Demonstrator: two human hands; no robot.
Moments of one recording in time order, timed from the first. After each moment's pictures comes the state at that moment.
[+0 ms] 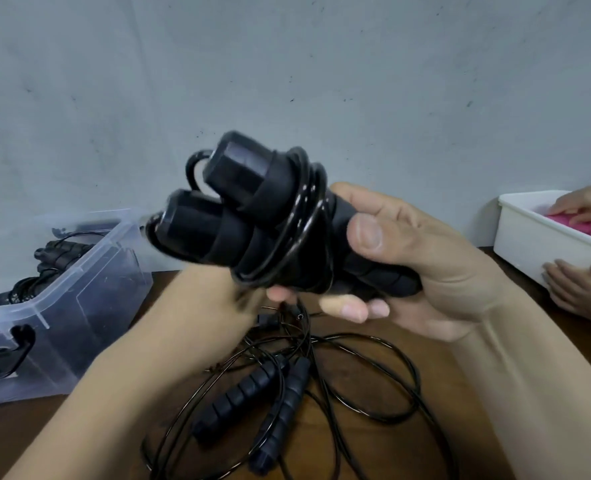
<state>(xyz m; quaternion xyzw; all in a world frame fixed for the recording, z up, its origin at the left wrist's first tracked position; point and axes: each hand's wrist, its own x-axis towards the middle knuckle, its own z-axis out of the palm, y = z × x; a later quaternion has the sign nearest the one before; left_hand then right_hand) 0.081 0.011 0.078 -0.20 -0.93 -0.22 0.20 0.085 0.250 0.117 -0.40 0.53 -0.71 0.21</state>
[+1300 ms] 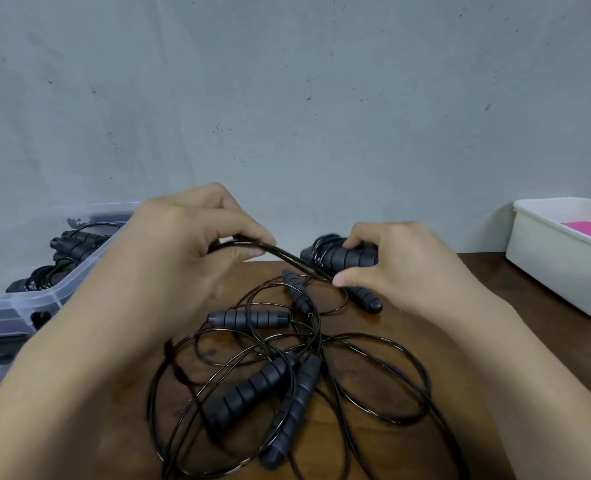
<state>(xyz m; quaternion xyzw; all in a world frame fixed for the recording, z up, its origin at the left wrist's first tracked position) 0.093 -0.018 0.122 -0.25 -0.89 -0.27 0.29 0.034 0.252 0.087 -0.11 0.97 -0.17 -0.15</state>
